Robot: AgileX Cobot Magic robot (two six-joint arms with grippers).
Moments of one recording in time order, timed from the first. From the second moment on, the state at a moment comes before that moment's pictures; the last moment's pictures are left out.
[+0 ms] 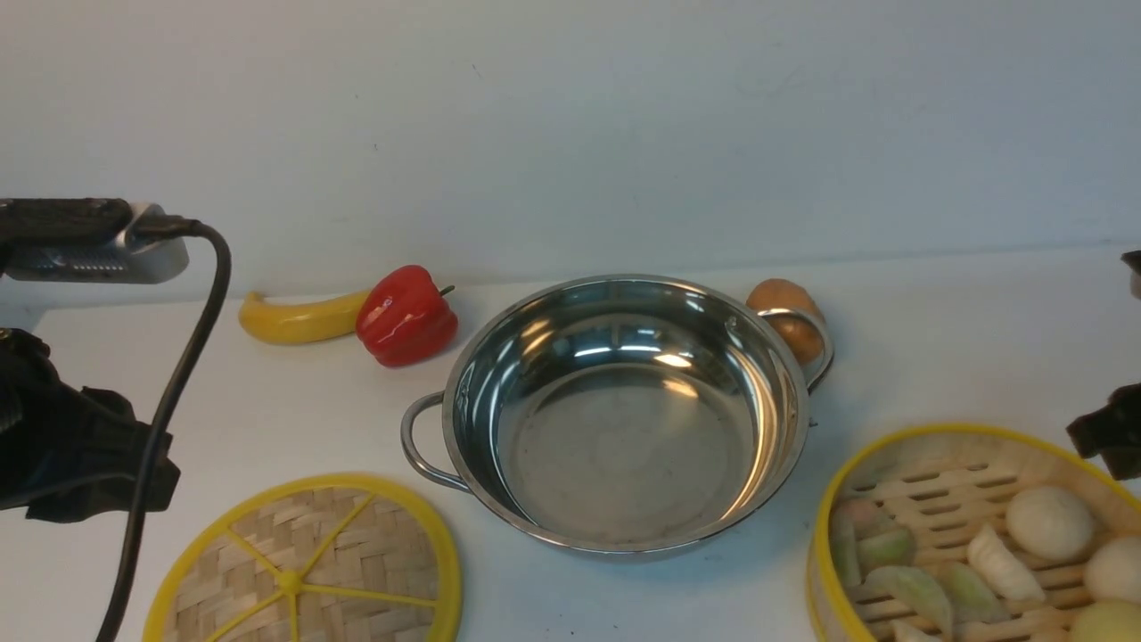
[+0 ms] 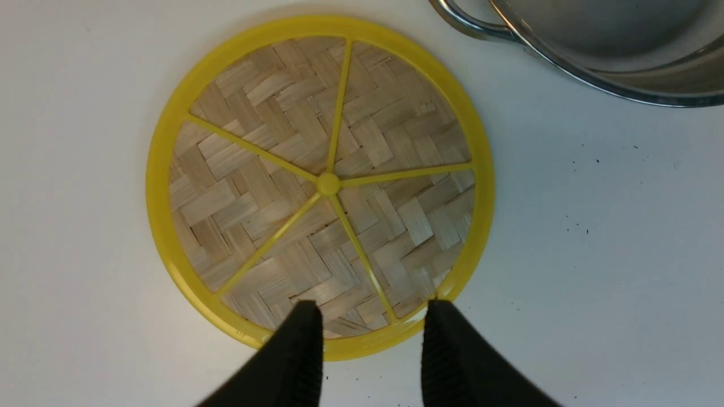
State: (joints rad) right arm -0.02 1.58 -0.97 -0.04 0.84 -0.12; left arm 0.06 1.13 -1.07 -0.24 1.18 0.25
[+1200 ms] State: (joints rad) right arm -0.02 1.75 -0.97 -0.03 0.78 -0.12; left arm 0.06 1.13 -1.07 -0.25 1.18 0.25
